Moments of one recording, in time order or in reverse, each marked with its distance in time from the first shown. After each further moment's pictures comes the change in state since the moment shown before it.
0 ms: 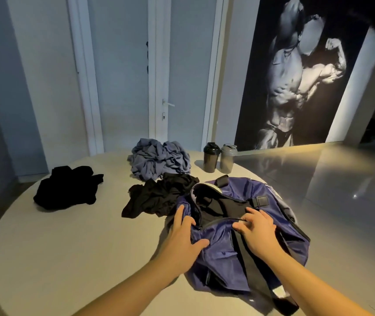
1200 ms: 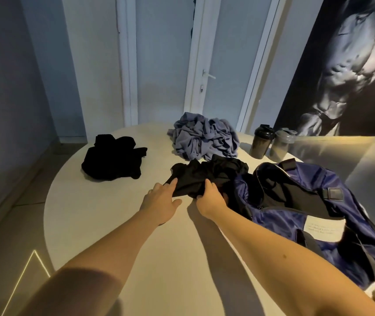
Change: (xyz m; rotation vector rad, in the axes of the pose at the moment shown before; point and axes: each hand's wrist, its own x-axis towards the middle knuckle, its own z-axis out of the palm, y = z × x) left_hand 0.075 -0.203 -0.111 0.462 0.064 -0.214; right_hand 0.070 -0.202 0.202 -0.110 -0.372 -0.039
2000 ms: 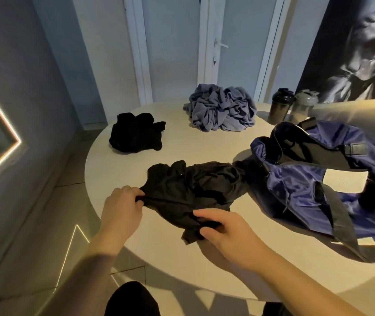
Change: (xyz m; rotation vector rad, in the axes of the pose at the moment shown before) left_hand -0.185 -0.069 -0.066 0.011 0.224 -0.206; right_hand -0.217 0.010 0.016 0.429 -0.204 -0.382
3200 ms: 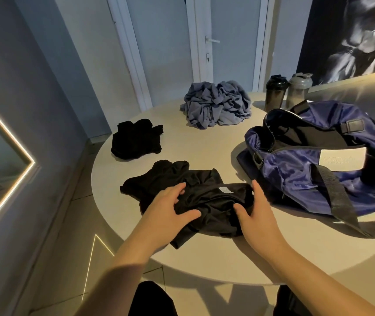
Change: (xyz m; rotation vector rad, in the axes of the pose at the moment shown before) left_hand -0.034 0.083 -0.012 -0.364 -0.311 0.171; right_hand -0.013 0.038 -0.012 0.112 0.494 0.263
